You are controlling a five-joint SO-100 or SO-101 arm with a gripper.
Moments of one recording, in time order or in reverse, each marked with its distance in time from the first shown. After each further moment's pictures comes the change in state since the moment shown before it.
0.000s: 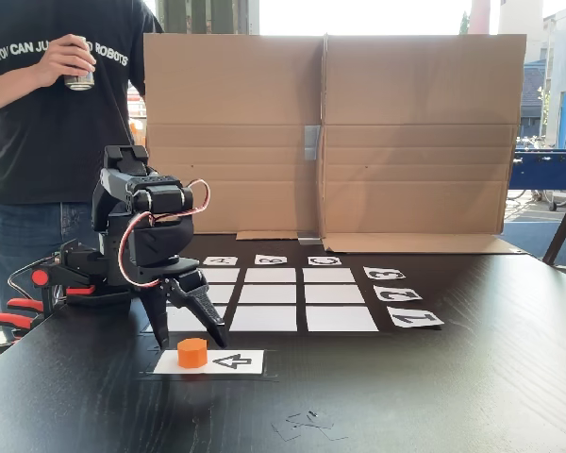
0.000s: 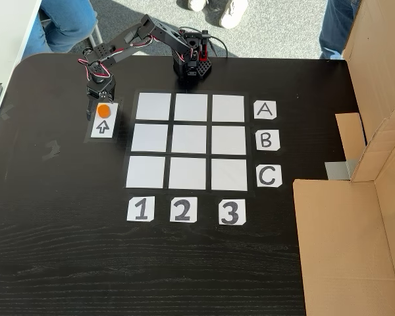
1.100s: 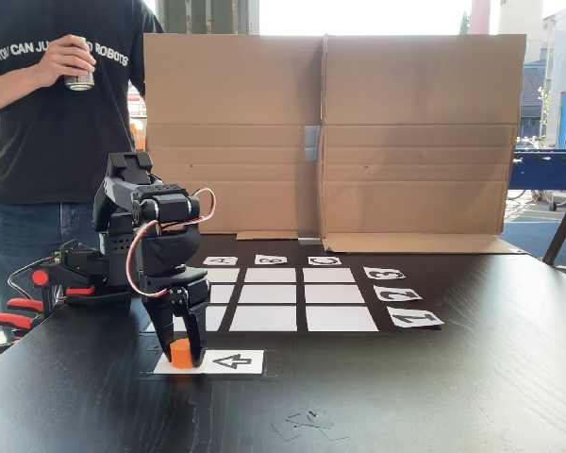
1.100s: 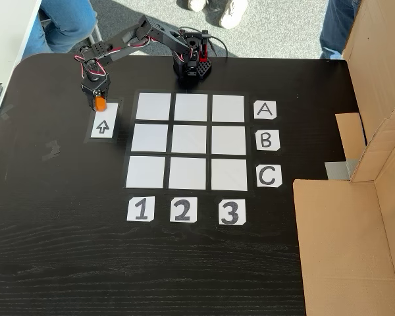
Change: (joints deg) arm 4.2 0.0 -4.8 -2.1 -0.8
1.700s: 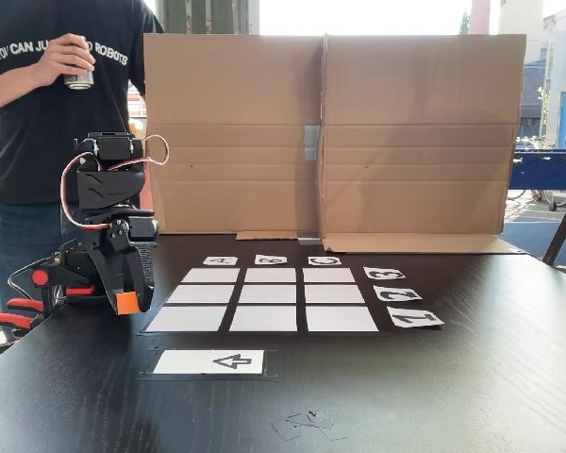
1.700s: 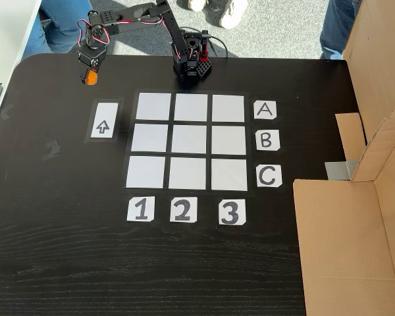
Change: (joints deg) arm 5.3 29.1 21.9 -5.8 -16.8
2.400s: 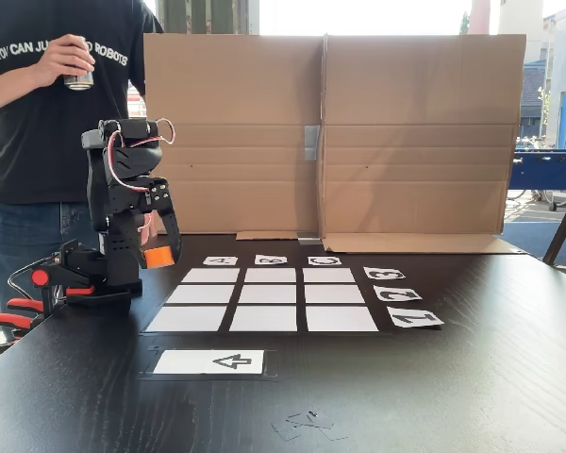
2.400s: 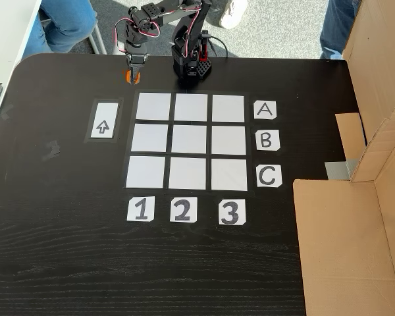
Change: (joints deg) arm -14.4 44.9 45.6 1.9 -28.5
